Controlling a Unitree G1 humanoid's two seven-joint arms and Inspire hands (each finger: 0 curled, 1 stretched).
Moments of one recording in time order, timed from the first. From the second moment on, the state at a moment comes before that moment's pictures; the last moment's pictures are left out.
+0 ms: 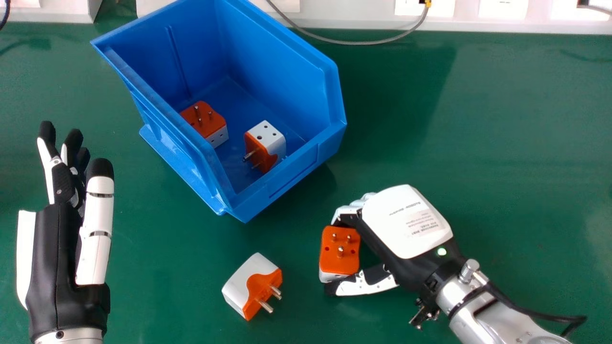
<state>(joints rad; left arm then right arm) 0.44 0.03 0.21 -0.33 -0.05 -0.27 -0.03 -0.19 -0.43 0.57 0.36 -0.95 -0.20 -0.31</state>
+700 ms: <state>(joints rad) 0.42 0.03 0.21 -0.31 -0.05 -0.28 -0.03 -0.12 -0.44 0.56 0.25 -0.93 -0.17 -0.25</state>
